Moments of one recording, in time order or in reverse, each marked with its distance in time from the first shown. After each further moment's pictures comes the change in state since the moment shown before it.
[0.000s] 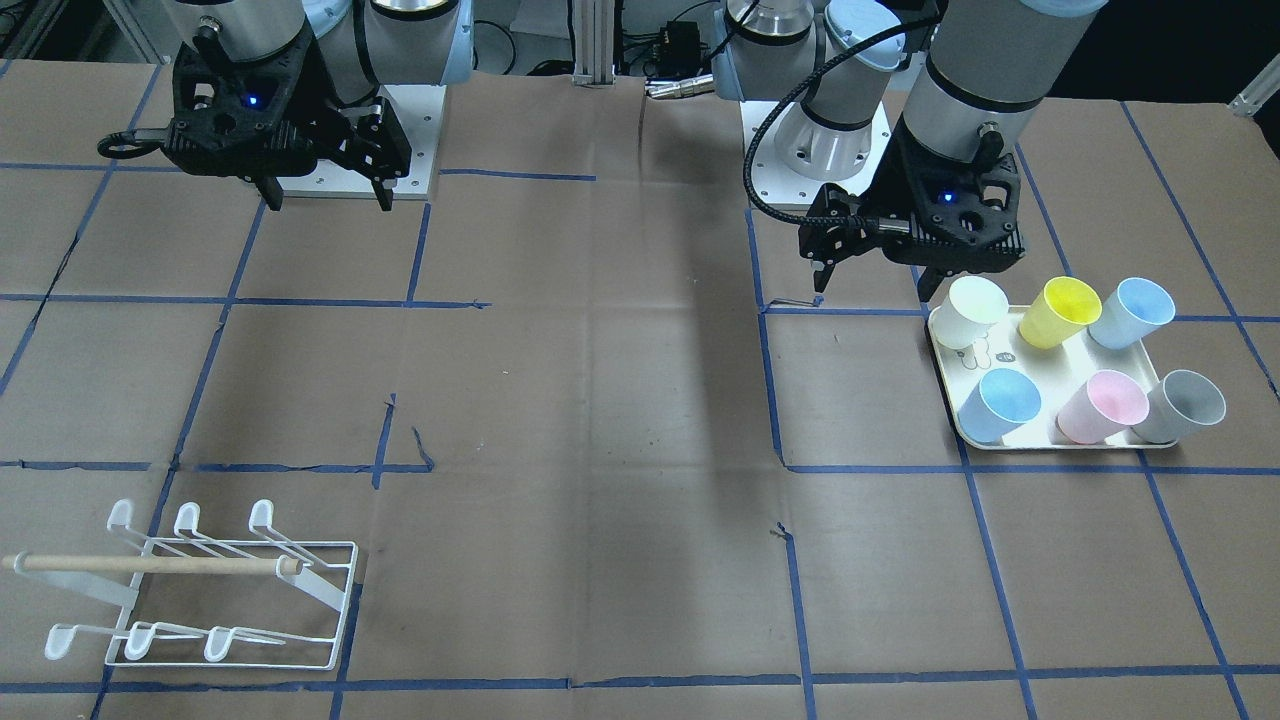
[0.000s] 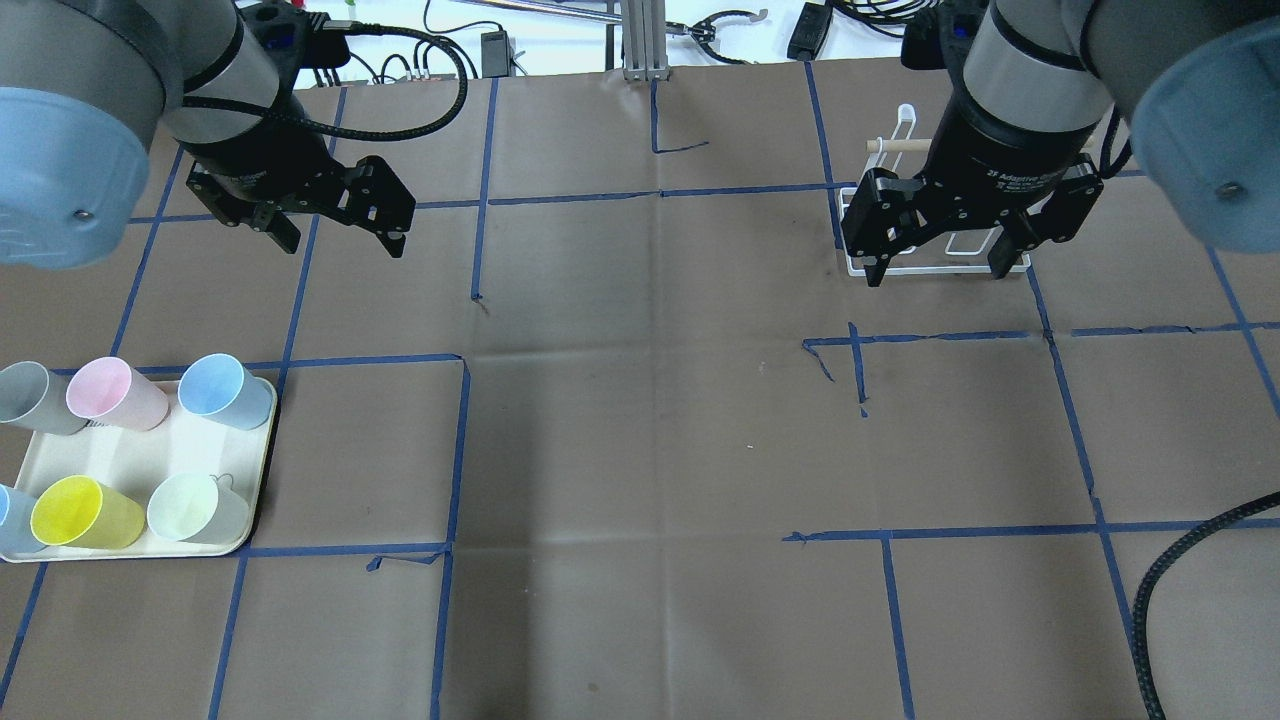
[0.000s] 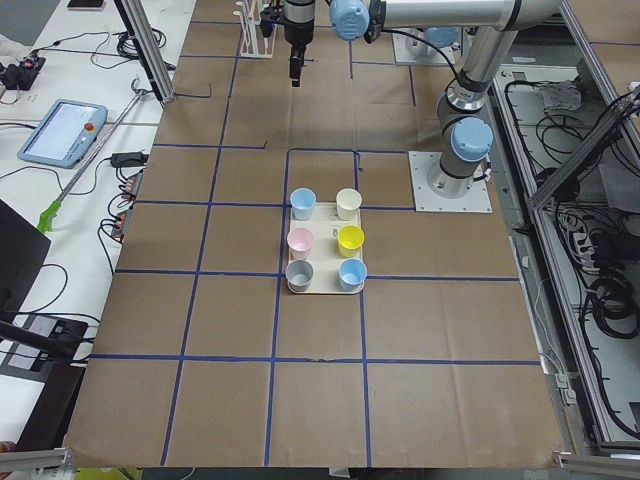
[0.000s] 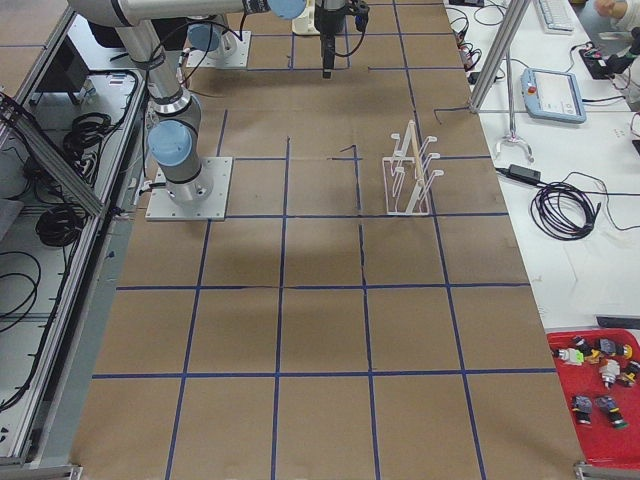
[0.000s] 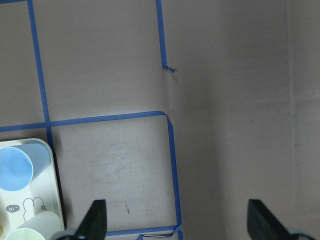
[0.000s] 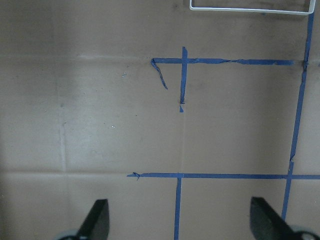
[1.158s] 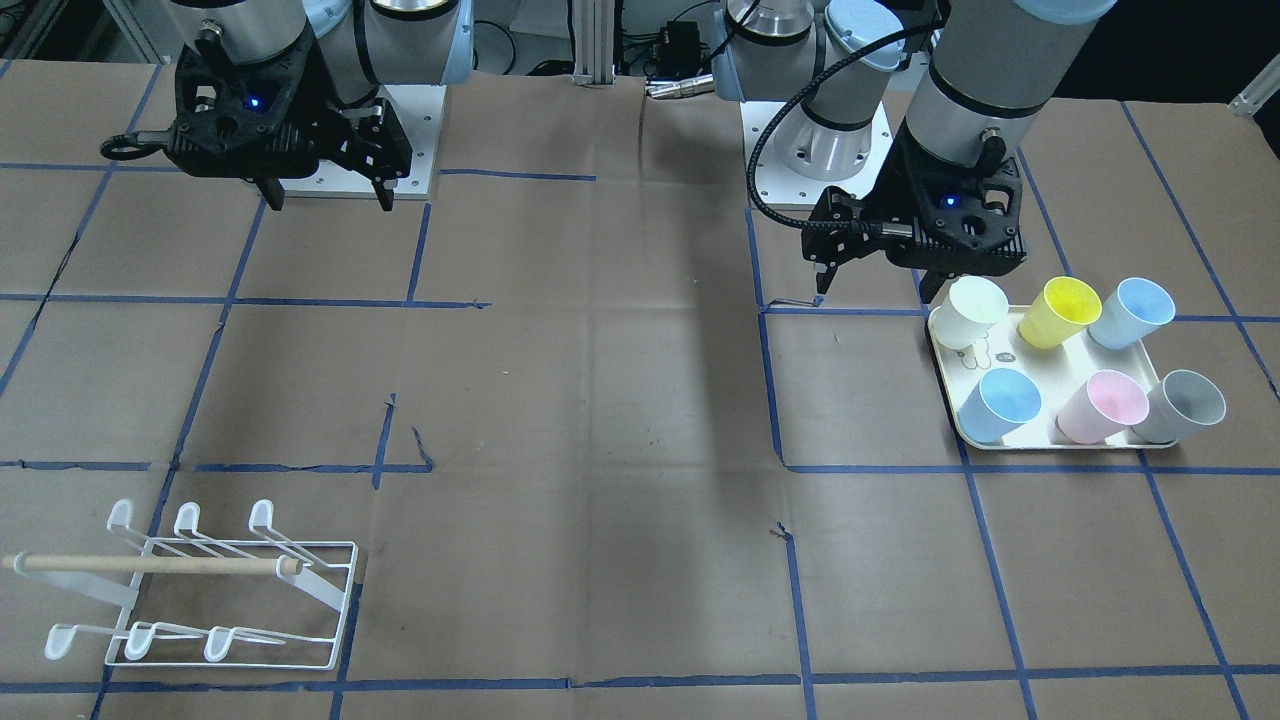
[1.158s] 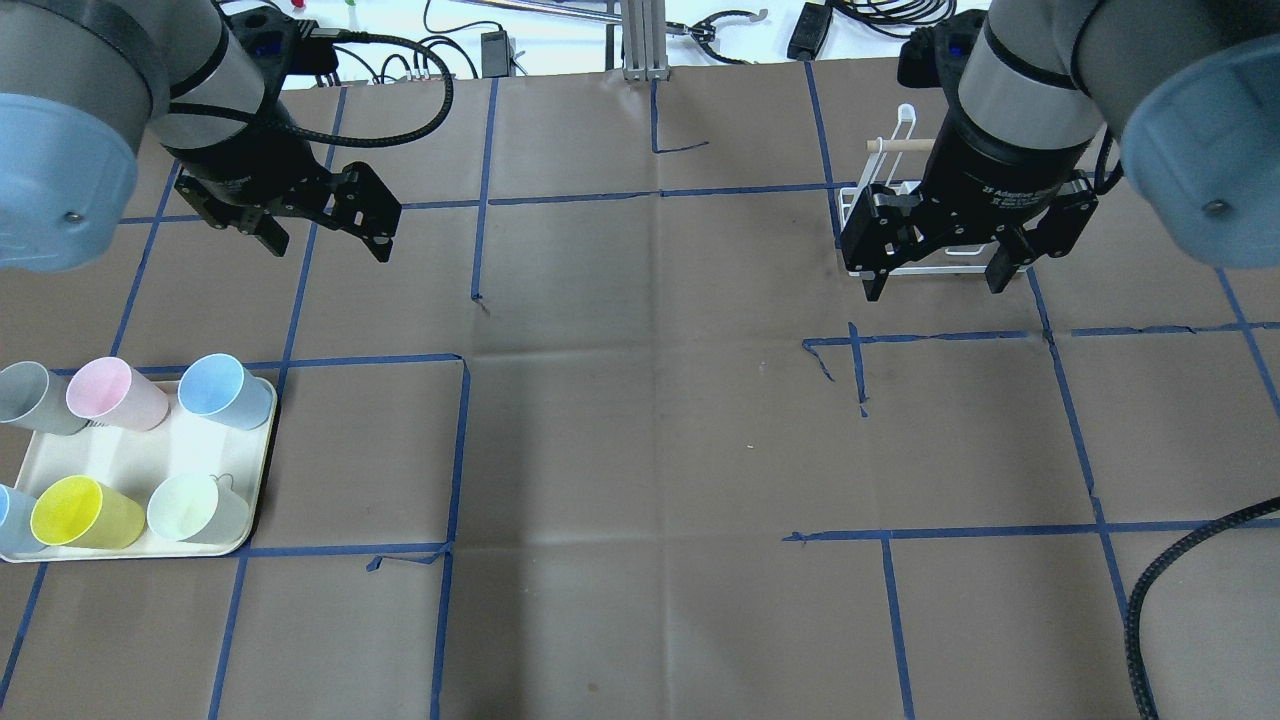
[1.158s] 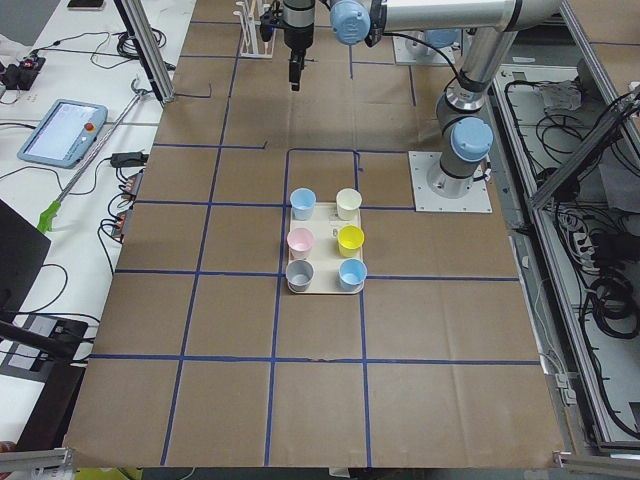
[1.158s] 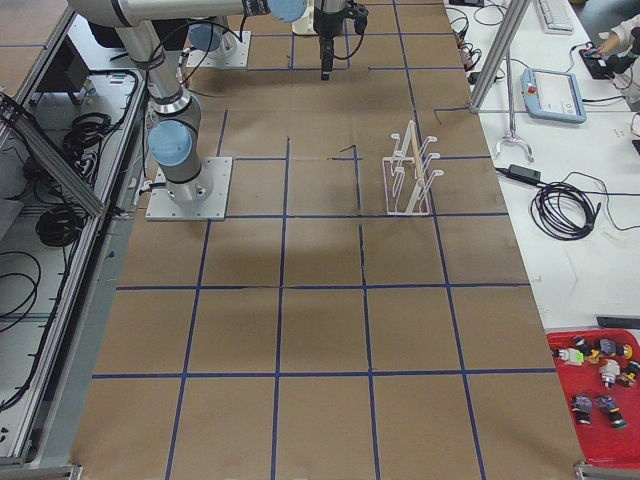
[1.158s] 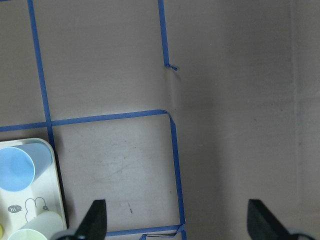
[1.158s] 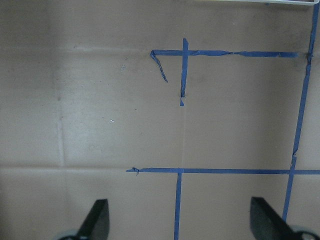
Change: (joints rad) left arm 0.047 0.002 -0.017 0.007 0.001 0.065; right arm 0.000 -0.006 0.030 0.000 0.001 0.000
